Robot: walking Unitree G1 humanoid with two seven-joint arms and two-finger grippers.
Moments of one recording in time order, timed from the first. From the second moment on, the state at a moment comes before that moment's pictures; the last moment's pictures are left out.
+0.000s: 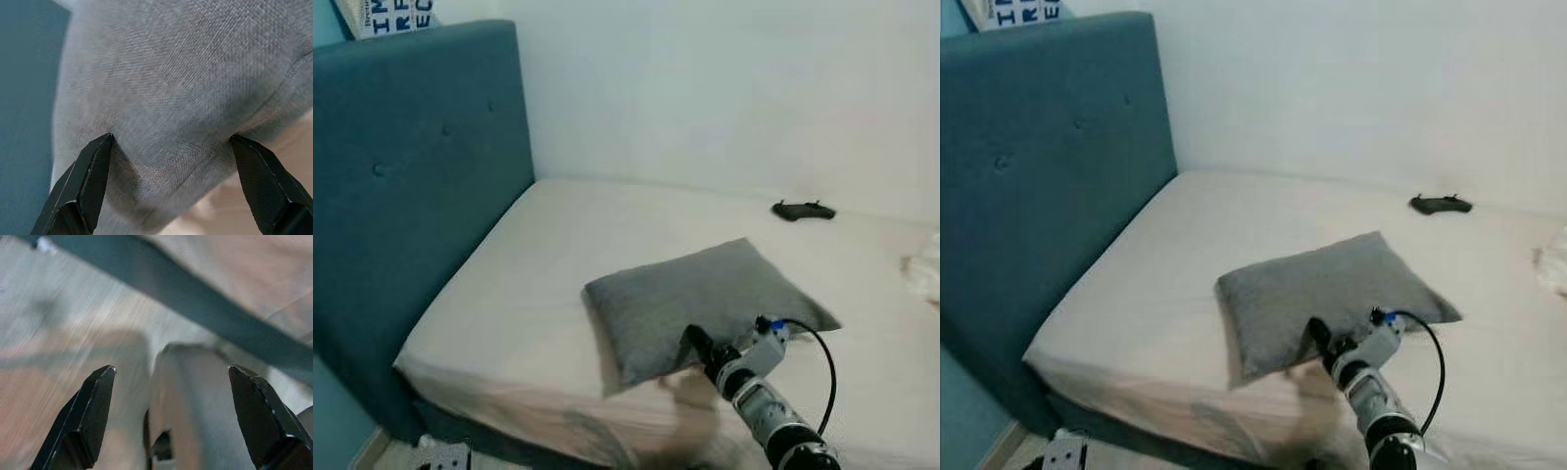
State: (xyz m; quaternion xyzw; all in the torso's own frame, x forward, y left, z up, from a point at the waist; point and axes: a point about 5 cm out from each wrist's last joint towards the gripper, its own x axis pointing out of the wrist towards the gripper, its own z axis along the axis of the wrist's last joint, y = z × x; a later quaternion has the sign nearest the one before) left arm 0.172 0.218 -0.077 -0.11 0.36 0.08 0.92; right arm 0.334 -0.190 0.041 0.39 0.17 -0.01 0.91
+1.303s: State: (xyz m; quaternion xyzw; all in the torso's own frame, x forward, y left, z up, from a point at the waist) left arm 0.177 0.228 -0.070 -0.07 0.34 0.07 0.94; right arm 0.357 -0.227 0.079 0.25 0.15 -0.10 0.95
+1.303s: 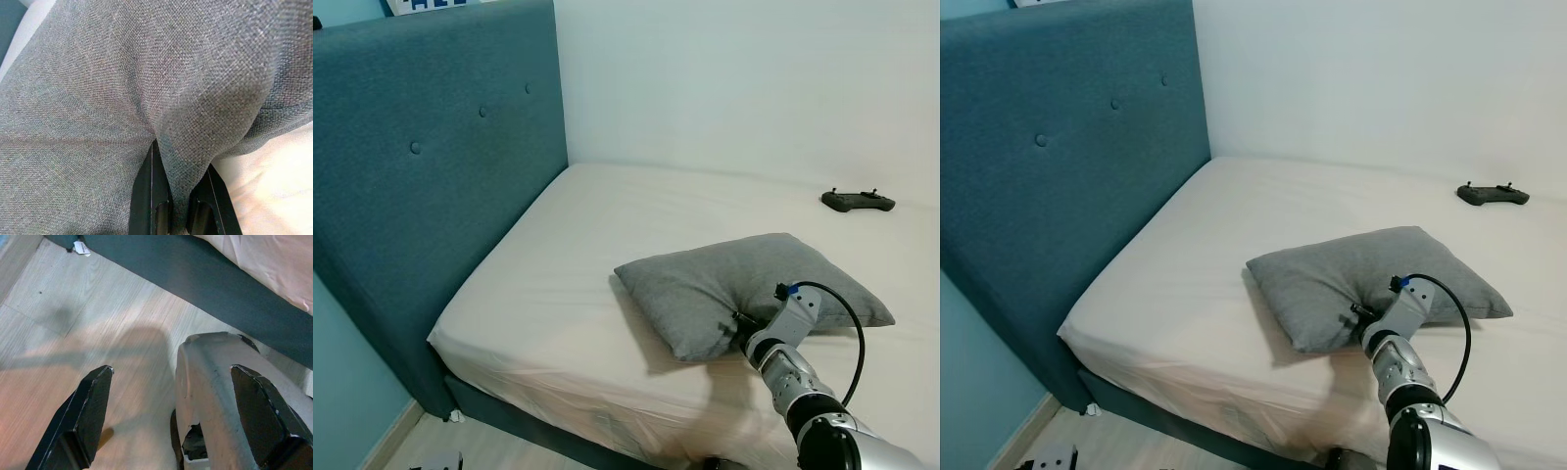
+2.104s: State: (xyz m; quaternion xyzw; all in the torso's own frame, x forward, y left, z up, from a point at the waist) left arm 0.218 0.224 -0.049 -0.09 0.29 0.07 0.95; right arm 0.363 -0.125 0.105 0.35 0.05 0.29 0.89
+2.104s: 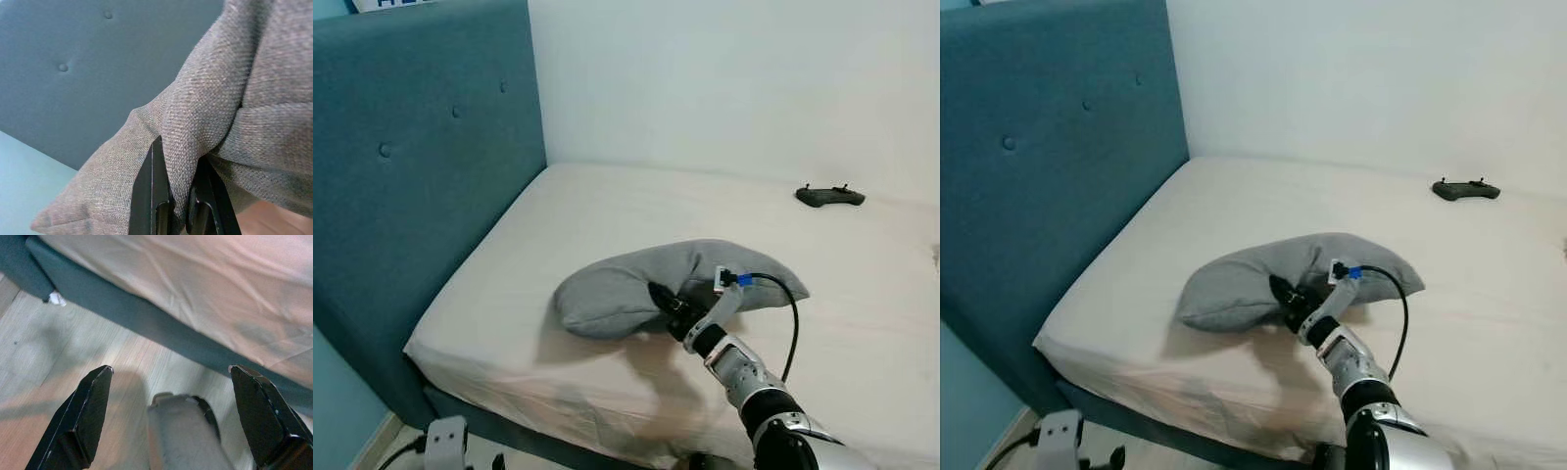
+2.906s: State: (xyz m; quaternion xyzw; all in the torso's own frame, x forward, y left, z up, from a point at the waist) left arm 0.203 0.221 -0.062 -0.11 0.33 0.11 0.93; right arm 0.355 -0.095 0.095 0.32 0.09 0.34 0.88
